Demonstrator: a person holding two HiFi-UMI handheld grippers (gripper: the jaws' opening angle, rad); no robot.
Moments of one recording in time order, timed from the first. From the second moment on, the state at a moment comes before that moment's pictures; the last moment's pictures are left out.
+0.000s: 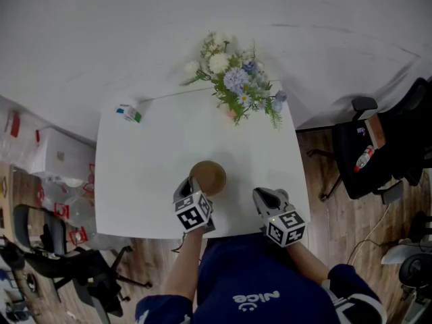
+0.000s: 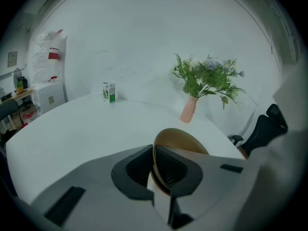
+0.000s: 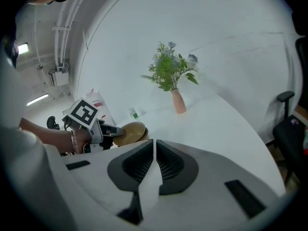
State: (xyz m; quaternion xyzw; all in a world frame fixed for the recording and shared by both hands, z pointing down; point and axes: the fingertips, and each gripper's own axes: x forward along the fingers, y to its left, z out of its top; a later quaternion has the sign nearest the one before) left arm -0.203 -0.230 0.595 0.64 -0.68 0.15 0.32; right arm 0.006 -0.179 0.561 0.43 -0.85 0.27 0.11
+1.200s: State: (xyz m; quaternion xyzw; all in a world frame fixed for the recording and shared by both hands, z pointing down) left arm -0.178 -0.180 0.494 0.73 -0.67 0.04 0.13; right arm 0.051 -0.211 0.509 0.49 -0.86 0.07 0.13
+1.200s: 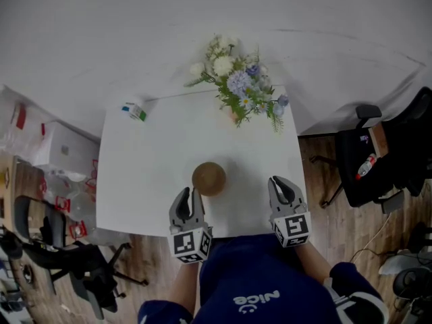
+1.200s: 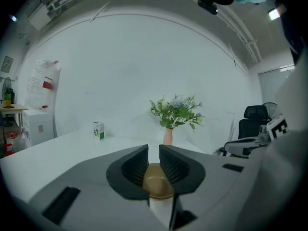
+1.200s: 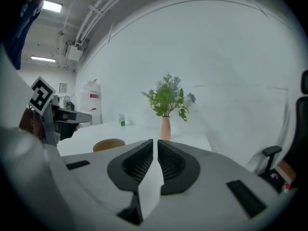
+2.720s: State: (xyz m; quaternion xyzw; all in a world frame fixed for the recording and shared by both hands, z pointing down) left arm -0.131 -0.124 0.510 0.72 -0.67 0.03 0.18; right arm 0.060 -0.190 0.529 0.42 -0.89 0.07 0.18
